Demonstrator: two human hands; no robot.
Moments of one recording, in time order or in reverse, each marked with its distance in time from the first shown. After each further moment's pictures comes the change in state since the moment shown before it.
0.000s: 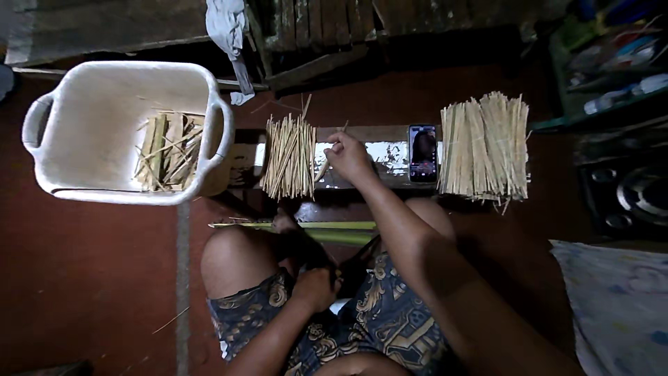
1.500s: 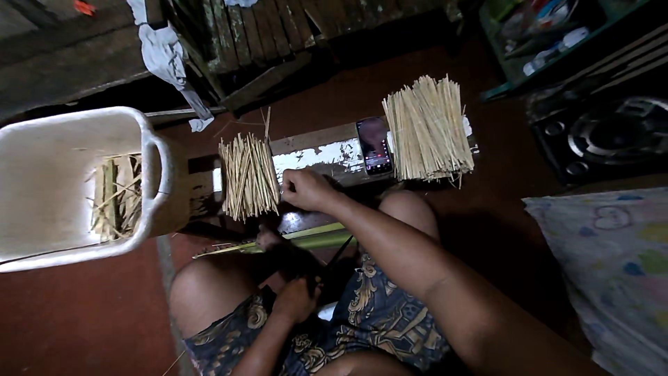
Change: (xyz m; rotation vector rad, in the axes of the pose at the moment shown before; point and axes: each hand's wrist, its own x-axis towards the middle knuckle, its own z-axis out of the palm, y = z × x) left_hand 0.007 0.002 0.000 0.057 -0.024 -0.040; right_hand -0.043 0.011 -0.011 -0.130 -0.286 -0.194
